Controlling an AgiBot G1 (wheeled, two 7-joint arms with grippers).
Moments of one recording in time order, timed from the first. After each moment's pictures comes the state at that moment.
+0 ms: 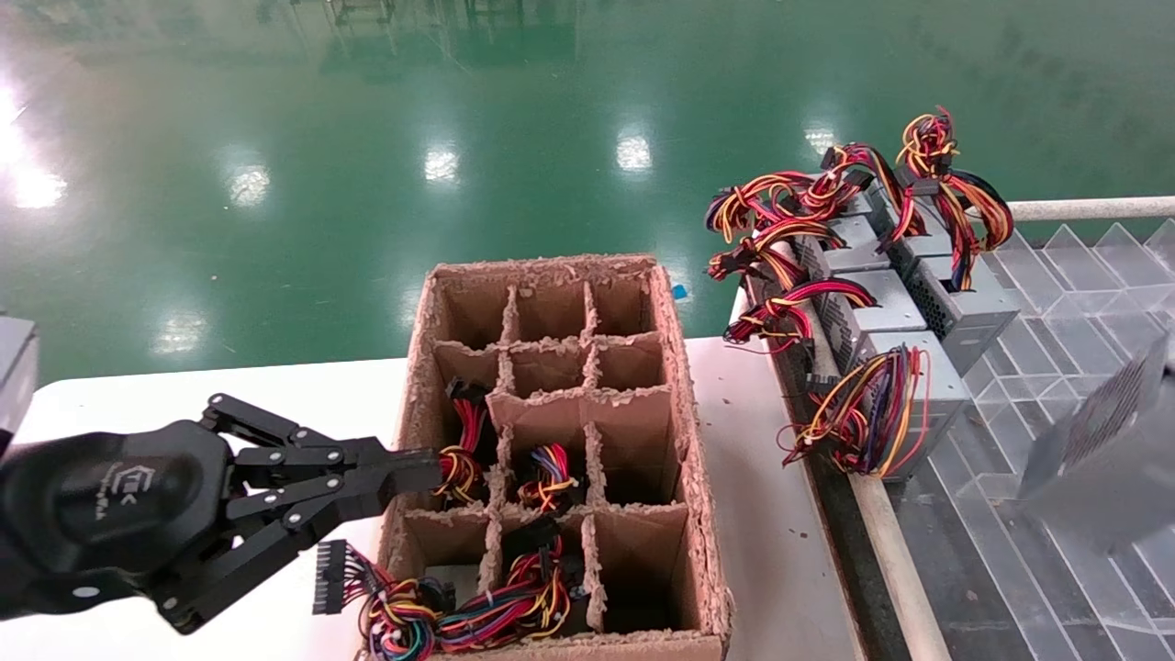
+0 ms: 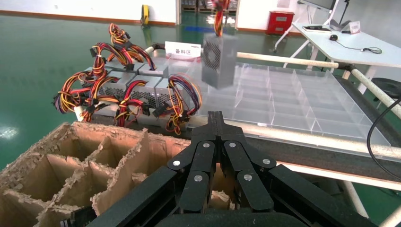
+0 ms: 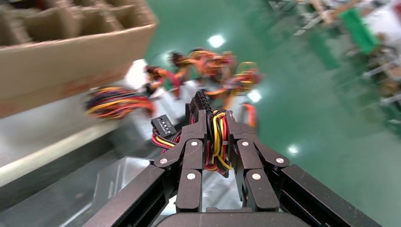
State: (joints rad) left arm -1.10 0.55 0.43 -1.23 0.62 1.41 -0.10; right arm 1.42 0.03 -0.24 1.34 -1.05 -1.39 0.22
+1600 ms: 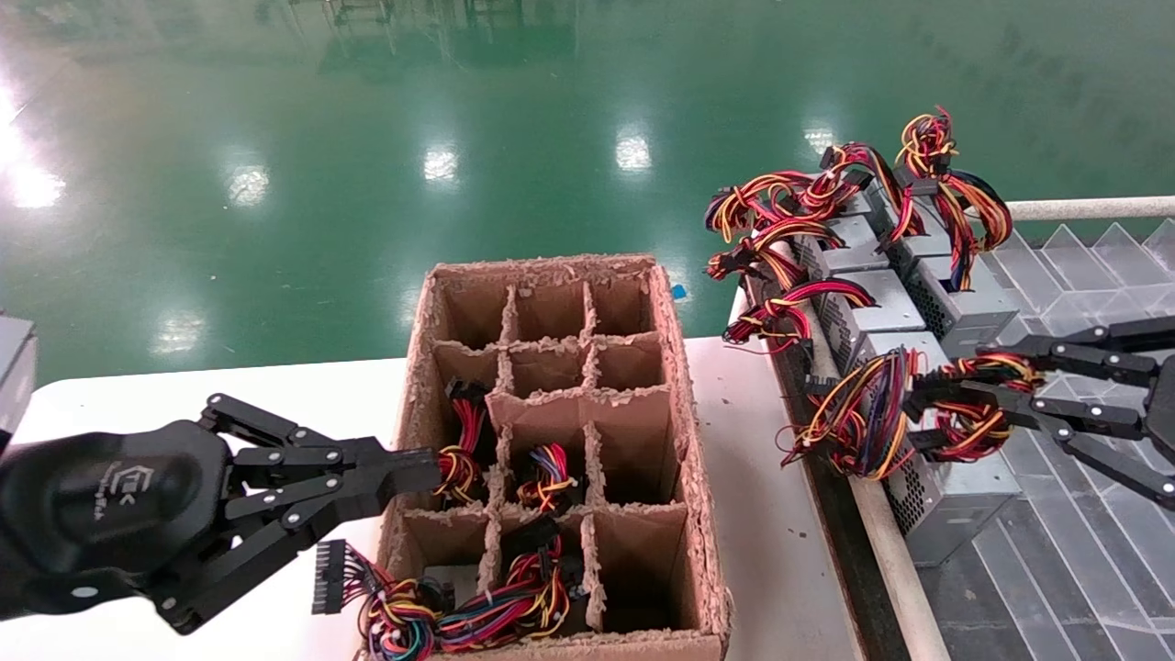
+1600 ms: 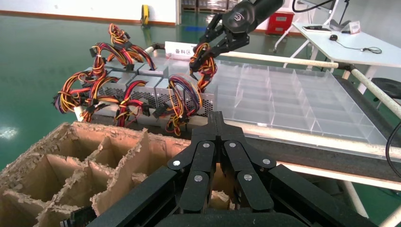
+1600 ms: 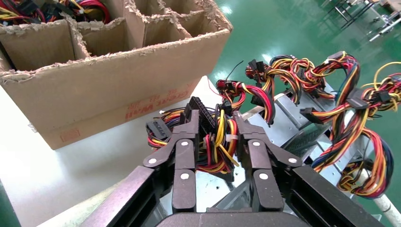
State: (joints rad) left arm -1.10 0.55 0.43 -1.23 0.62 1.41 -0.10; right arm 1.17 -0.12 -0.46 1.35 -0.90 -1.12 0.07
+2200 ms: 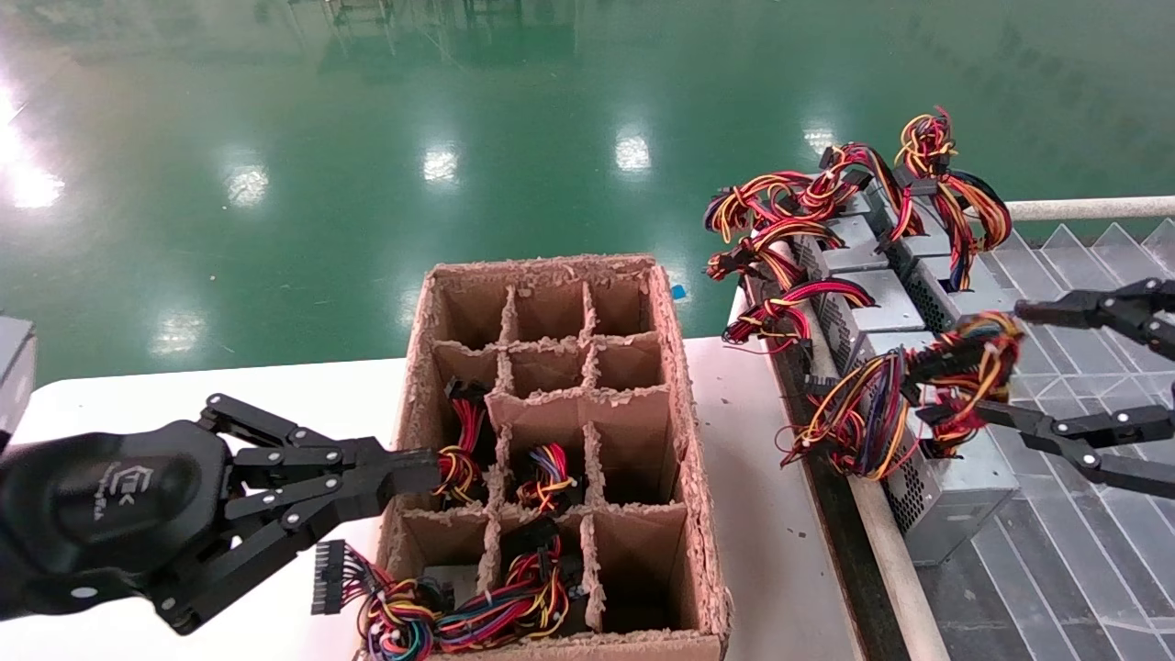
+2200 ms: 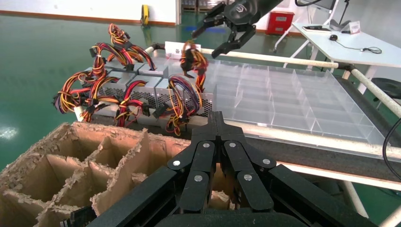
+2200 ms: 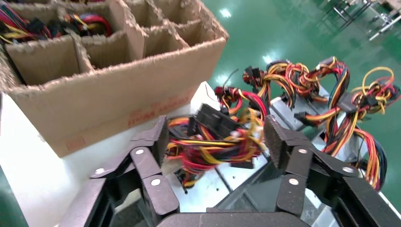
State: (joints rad) left arm -1.10 0.55 0.43 -1.23 0.62 1.41 -0.10; right arm 1.20 -0.12 -0.45 1.34 -0.90 -1.15 0.11
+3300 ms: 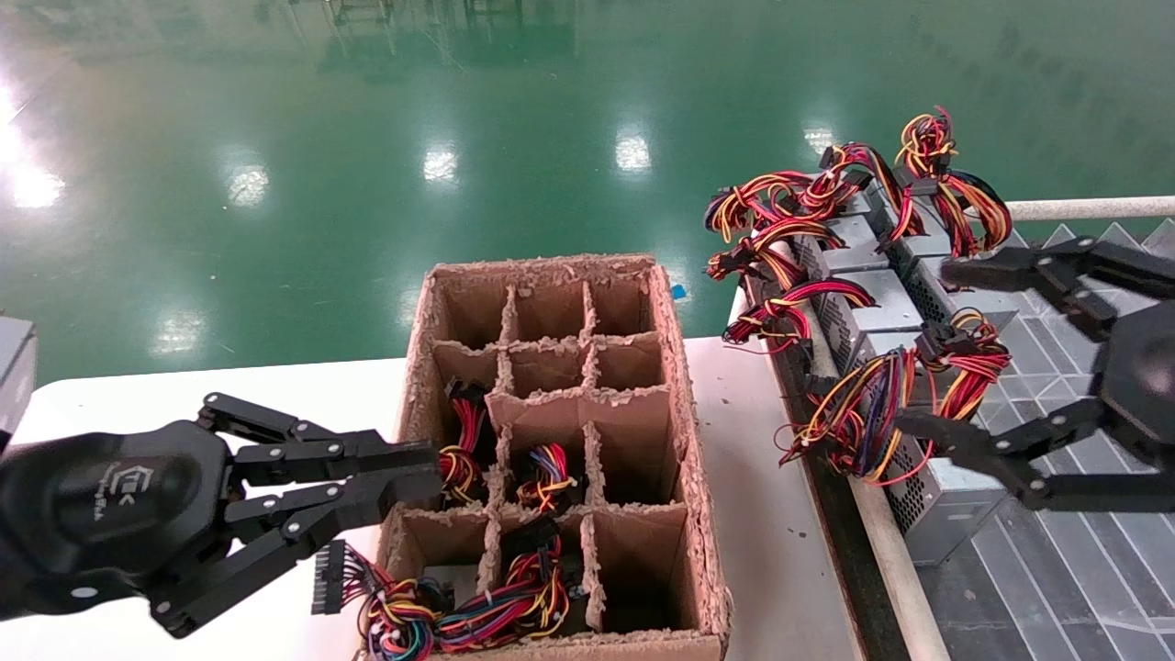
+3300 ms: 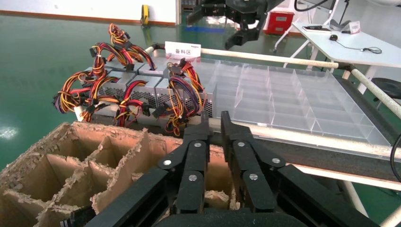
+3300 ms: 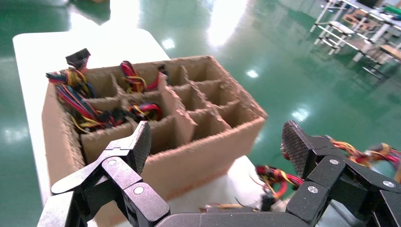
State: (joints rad) left arm -1.10 0.55 0.43 -1.23 0.62 1.41 -0.10; right arm 1.16 -0.25 -0.37 1.31 -0.74 -1.25 0.07
